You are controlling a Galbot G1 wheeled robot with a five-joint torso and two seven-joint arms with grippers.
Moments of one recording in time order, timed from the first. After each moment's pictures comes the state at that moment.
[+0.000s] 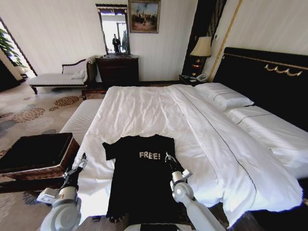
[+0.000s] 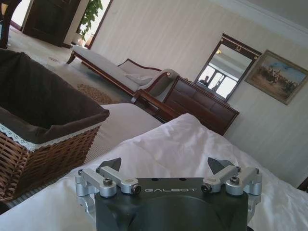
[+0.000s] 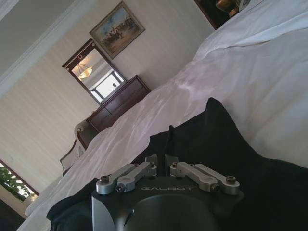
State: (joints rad) left arm 1.70 -1.42 -0.86 -2.20 -0.87 0.09 -0.22; right arm -1.23 1.26 0.12 1.60 0.96 0.29 0.08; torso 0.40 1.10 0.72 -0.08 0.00
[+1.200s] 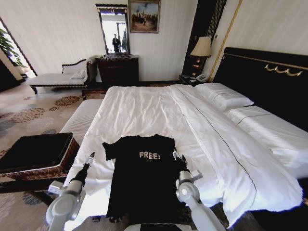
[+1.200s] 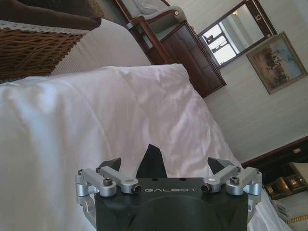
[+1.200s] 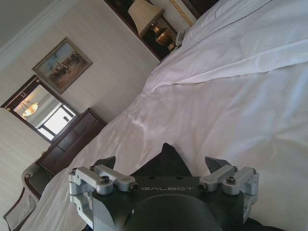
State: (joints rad) left arm 1.44 -1.27 -0.82 -1.94 -1.38 0.30 -0.25; right arm -1.32 1.32 0.26 1.79 0.97 0.27 0.33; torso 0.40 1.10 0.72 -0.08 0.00
